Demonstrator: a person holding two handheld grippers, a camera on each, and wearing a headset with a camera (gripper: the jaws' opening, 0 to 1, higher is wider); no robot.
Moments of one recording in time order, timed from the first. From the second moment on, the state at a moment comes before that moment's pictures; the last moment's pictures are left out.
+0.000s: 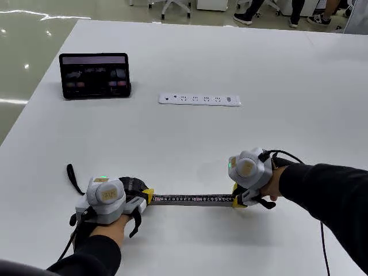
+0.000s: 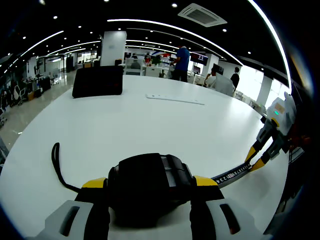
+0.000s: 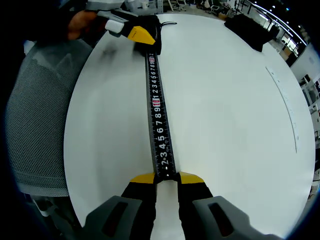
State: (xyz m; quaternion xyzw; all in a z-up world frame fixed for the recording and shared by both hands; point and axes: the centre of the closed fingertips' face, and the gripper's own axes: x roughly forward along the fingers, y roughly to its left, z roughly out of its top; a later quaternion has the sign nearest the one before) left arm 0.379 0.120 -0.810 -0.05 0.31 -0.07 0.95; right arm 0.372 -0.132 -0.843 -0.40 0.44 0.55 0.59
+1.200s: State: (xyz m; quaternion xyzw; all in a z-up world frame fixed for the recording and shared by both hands) left arm 0.380 0.121 -0.812 -0.05 0.31 -0.07 0.95; right arm 0.372 -0.111 -0.843 -0.40 0.42 0.56 0.59
